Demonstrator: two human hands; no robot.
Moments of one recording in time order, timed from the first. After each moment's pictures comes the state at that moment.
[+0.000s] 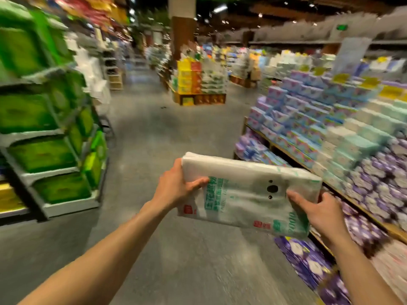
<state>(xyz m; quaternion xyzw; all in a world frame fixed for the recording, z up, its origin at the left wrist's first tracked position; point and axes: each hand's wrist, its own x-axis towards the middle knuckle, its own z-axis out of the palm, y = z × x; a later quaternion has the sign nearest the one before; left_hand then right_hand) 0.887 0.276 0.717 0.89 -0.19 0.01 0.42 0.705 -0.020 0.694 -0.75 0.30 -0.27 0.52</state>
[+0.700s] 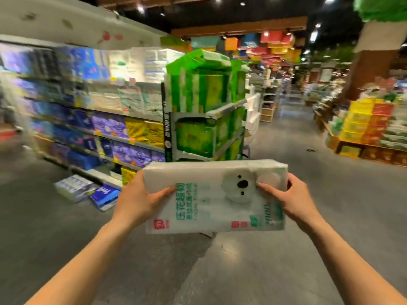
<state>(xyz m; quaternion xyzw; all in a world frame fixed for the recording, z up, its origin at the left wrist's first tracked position) 1.146 0.665 0.768 0.86 0.21 0.28 0.37 1.292 0.347 0.768 -0.79 -0.16 -0.03 0.59</state>
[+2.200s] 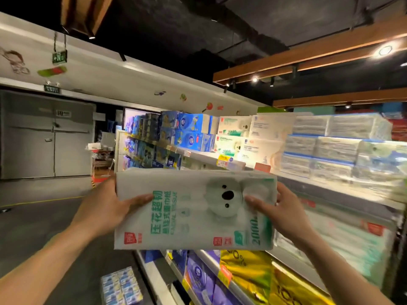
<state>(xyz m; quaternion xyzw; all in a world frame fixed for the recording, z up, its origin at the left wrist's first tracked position) 1.640 1.649 0.911 0.80 0.35 0.43 0.24 1.937 1.442 0.915 -0.71 -0.45 -0.04 0.54</state>
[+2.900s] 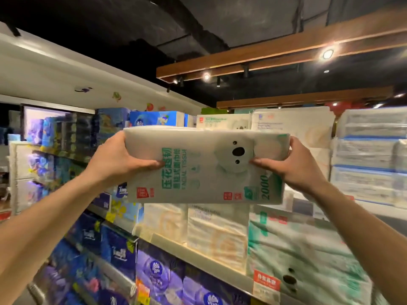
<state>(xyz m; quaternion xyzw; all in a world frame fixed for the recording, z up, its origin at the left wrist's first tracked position) 1.934 2.133 1.011 0.83 0.13 0.46 0.28 2.125 1.819 1.016 -0.76 -0.34 -0.23 0.50</state>
